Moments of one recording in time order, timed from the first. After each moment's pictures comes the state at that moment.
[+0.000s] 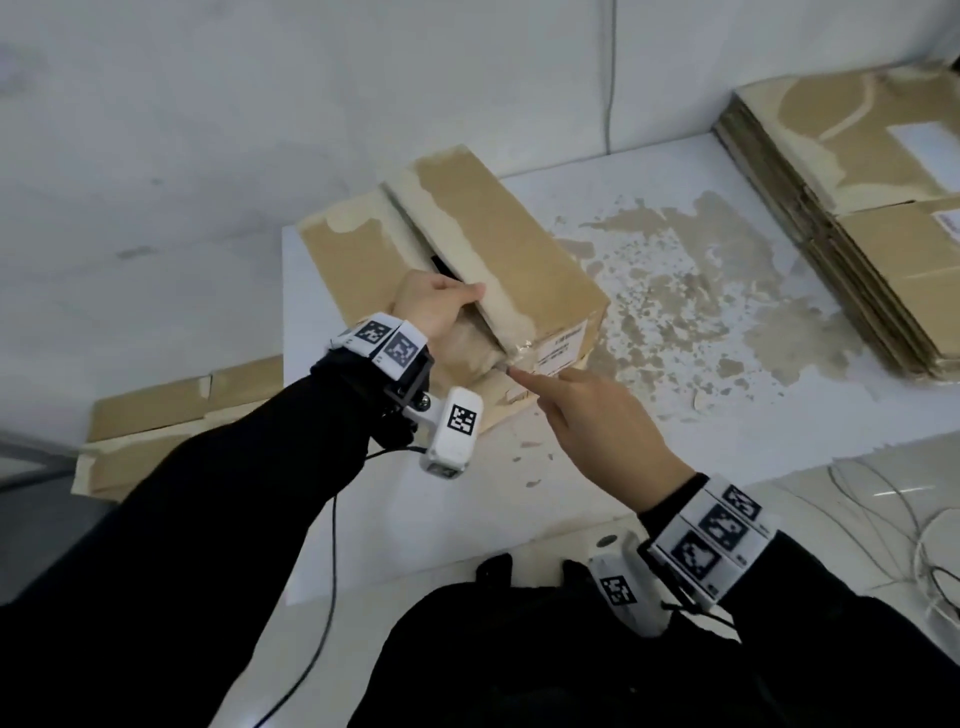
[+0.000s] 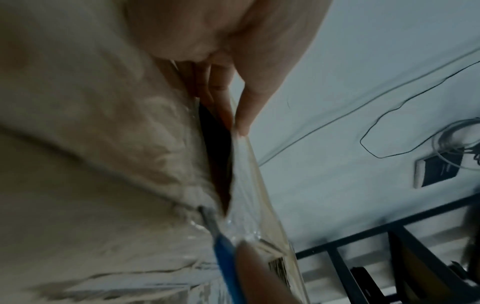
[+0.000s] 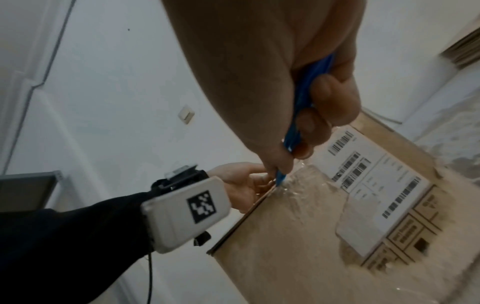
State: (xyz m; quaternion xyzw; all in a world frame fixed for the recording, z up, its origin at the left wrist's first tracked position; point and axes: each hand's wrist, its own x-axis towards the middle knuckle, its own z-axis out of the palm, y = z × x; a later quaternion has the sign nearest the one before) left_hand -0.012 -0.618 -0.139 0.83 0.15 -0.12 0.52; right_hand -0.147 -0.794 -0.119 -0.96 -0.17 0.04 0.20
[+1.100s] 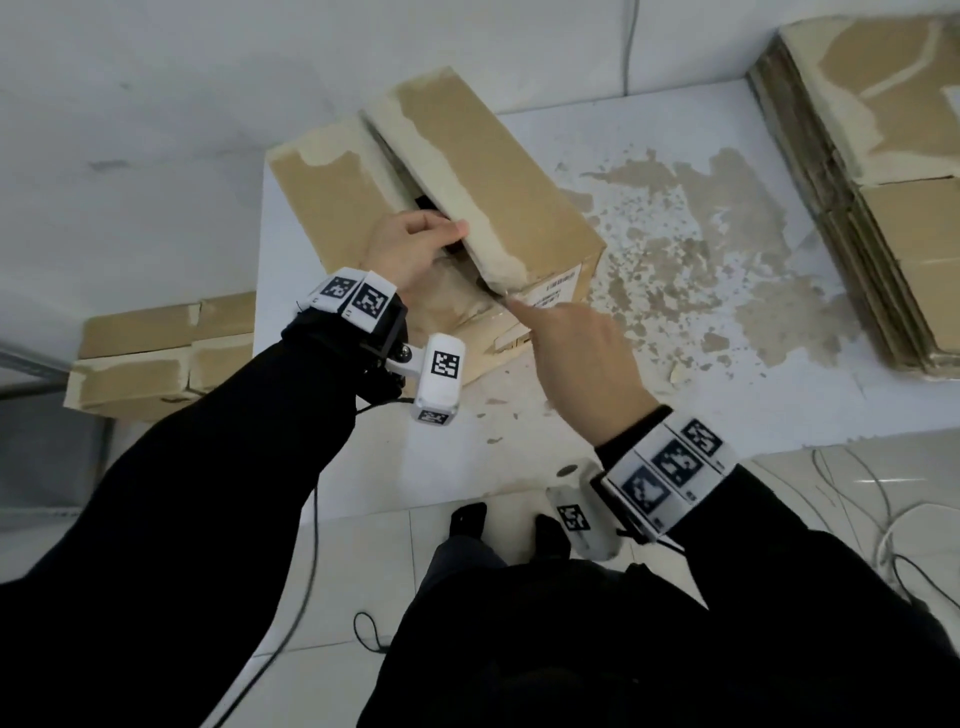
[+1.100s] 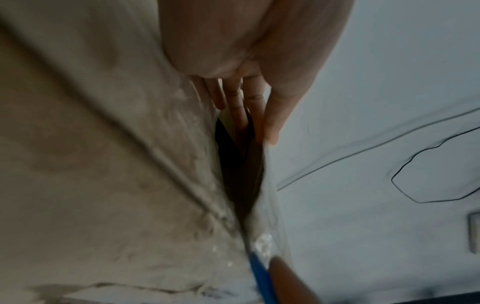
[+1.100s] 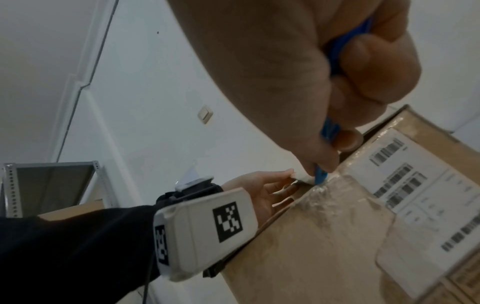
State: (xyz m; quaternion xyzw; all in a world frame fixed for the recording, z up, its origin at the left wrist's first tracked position) left_hand -0.025 -0.637 -0.143 0.76 0.16 -0.07 0.63; right_hand -0.125 -0.815 -0.116 -0.98 -0.14 0.04 0.09
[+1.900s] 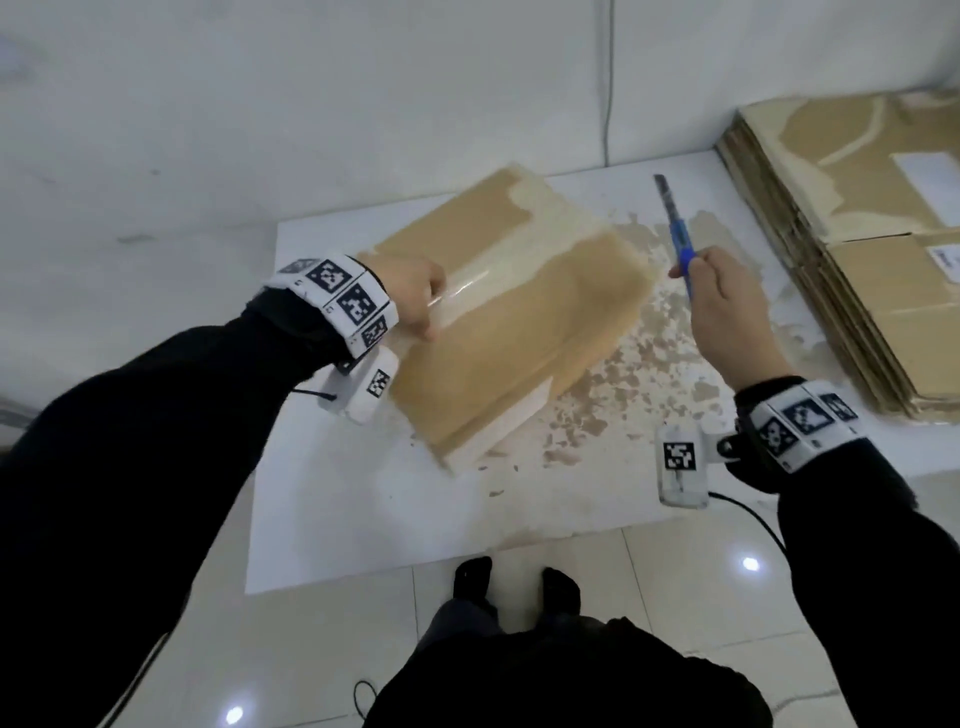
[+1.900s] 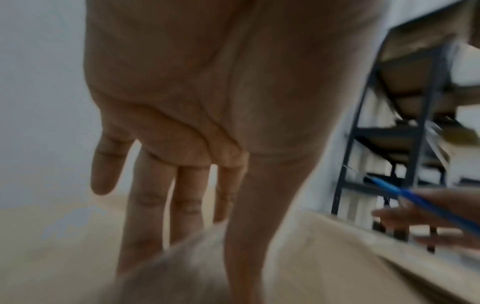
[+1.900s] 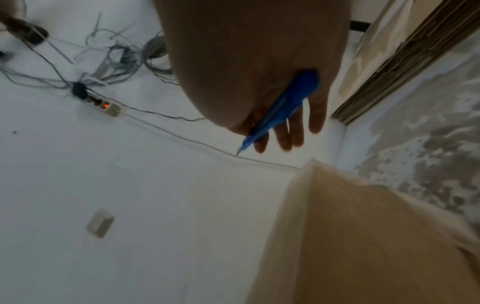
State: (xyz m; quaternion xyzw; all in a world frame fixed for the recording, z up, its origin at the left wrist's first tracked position) left_hand 0.000 -0.632 -0.067 0.96 -0.07 -0.26 0.00; right_hand -0.056 -0.923 -0.095 -0.88 0.09 -0.05 0.47
